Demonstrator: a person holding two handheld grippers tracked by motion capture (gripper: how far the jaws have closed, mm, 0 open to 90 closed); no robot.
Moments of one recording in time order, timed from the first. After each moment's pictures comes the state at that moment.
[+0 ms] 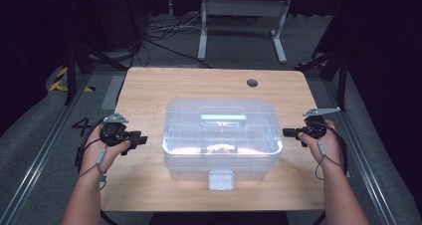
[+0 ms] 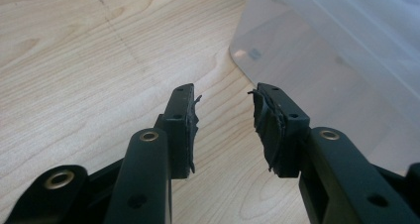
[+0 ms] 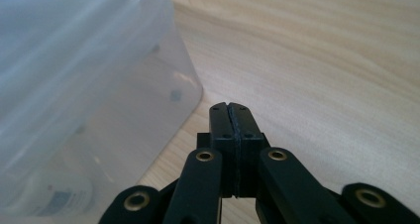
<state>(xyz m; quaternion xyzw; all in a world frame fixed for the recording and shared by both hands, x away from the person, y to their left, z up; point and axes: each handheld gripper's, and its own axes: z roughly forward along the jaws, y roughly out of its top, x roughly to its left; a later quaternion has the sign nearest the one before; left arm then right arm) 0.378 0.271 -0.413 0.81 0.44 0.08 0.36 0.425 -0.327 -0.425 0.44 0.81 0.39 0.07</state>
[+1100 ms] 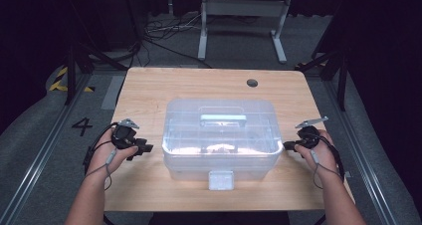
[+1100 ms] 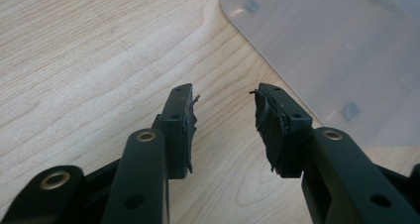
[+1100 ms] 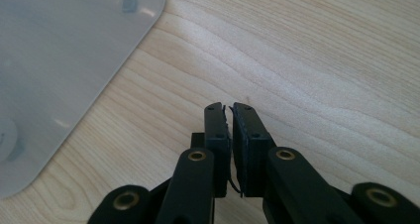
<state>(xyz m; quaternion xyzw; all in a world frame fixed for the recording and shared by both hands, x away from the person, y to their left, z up) 0.384 0.256 -0.434 0.85 0.43 0.05 0.31 0.416 -0.325 -0.461 0.45 0.84 0.28 0.08</state>
